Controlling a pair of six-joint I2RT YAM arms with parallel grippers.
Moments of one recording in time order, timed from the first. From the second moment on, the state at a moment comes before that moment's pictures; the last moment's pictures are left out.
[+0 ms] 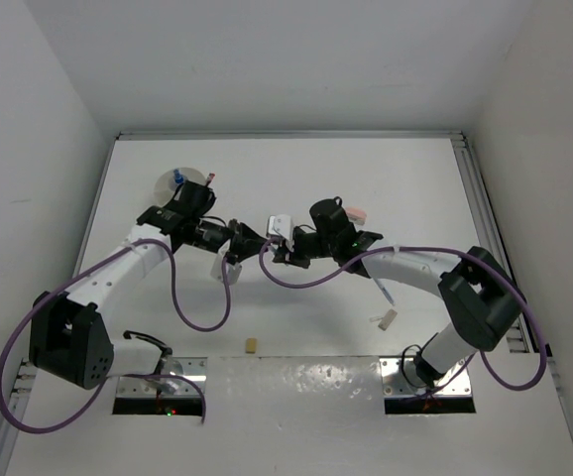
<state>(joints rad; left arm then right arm) -0.35 1.30 0.99 -0.75 1.14 1.92 0.73 1.58 0.85 0.17 -0.56 -0.51</state>
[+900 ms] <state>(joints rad) -0.35 1.31 1.03 -0.96 1.26 1.95 0.81 1.50 0.95 -0.15 -0.45 -0.77</state>
